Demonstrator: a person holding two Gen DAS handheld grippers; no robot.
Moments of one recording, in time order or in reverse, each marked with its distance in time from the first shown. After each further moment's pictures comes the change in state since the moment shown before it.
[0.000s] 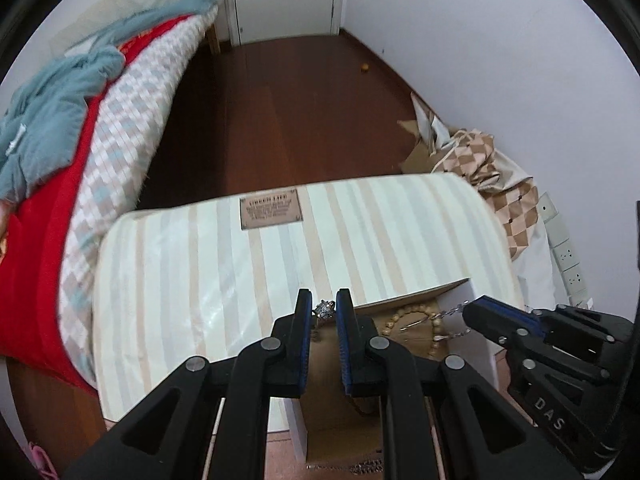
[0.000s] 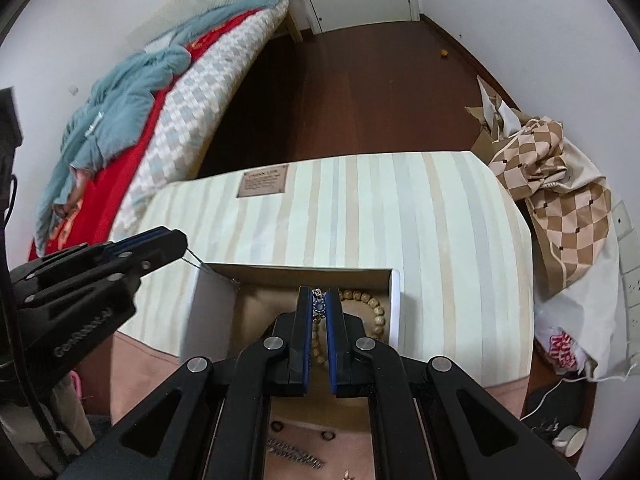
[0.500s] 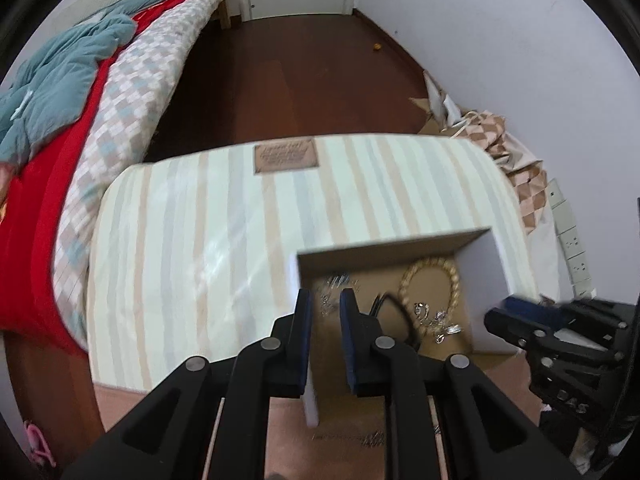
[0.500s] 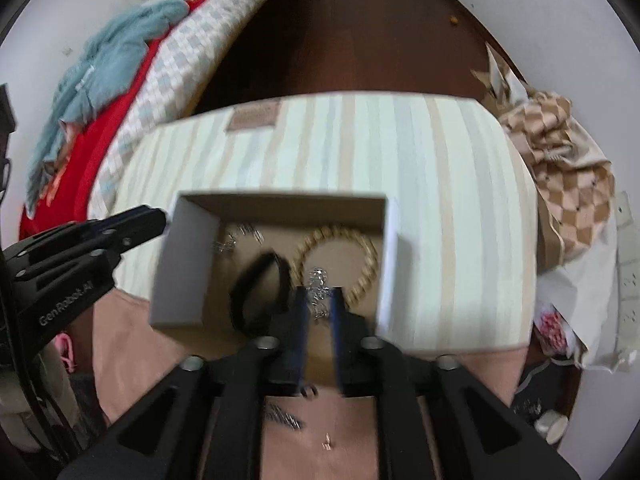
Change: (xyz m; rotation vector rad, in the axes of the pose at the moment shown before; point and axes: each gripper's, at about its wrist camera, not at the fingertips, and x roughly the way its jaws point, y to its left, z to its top) left arm 0.001 0.011 -0.042 -0.041 0.069 0.022; right arm 0.015 -0.009 -0.031 -0.038 0.174 -0.031
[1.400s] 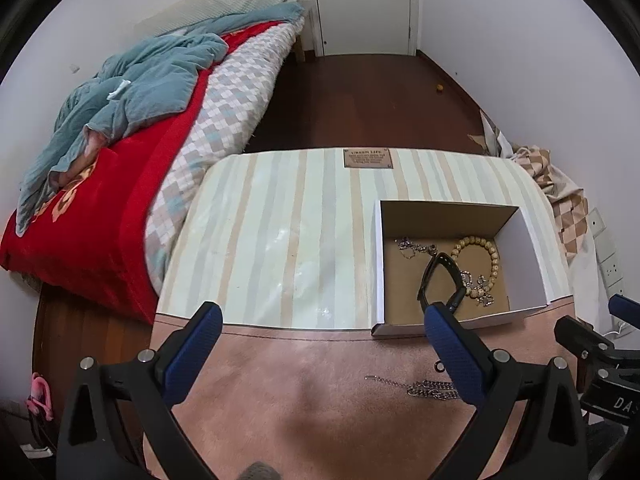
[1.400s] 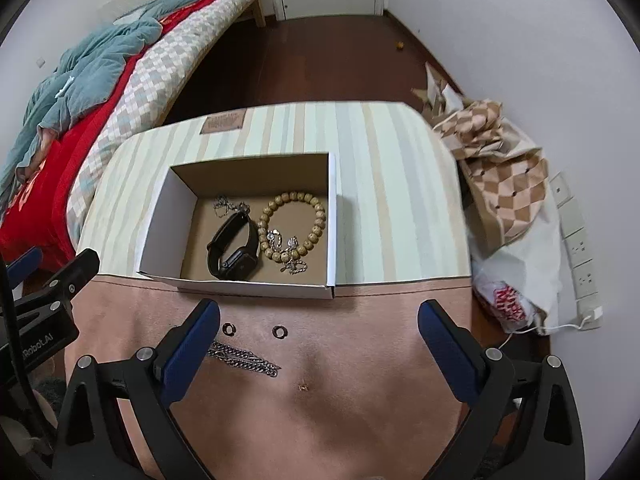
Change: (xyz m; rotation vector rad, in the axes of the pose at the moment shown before) left arm -0.067 0.014 -0.081 -0.115 -0.176 0.222; right arm -0.064 0.016 -0.078 0.037 -0.146 -0.190
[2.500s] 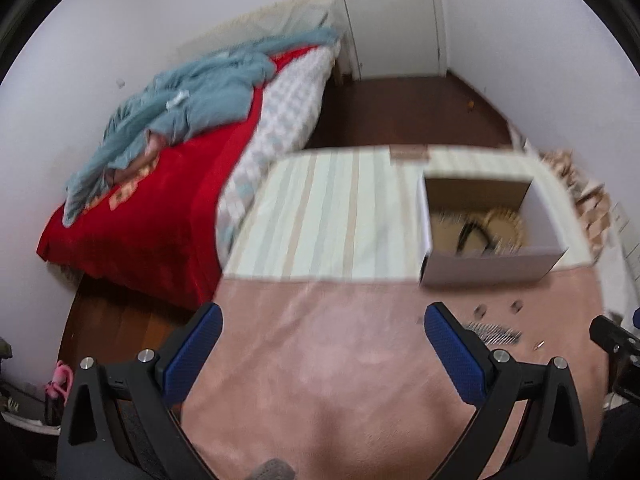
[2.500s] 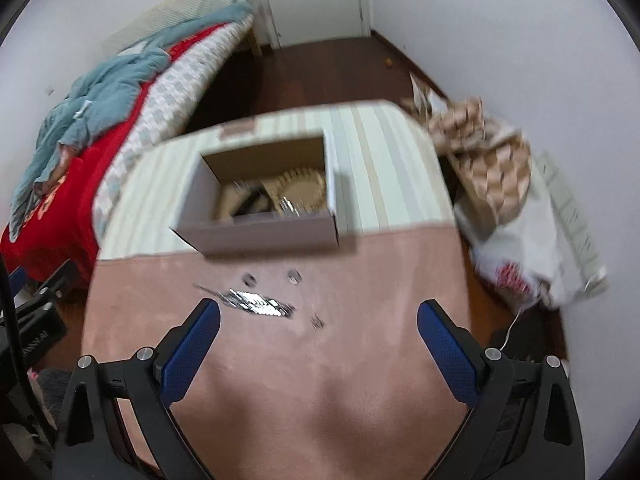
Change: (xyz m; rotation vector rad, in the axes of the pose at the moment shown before) left arm -0.039 0.022 -0.077 -0.013 -0.081 0.165; right arm -0.038 -0.007 -0.088 0.093 -0.087 0.046
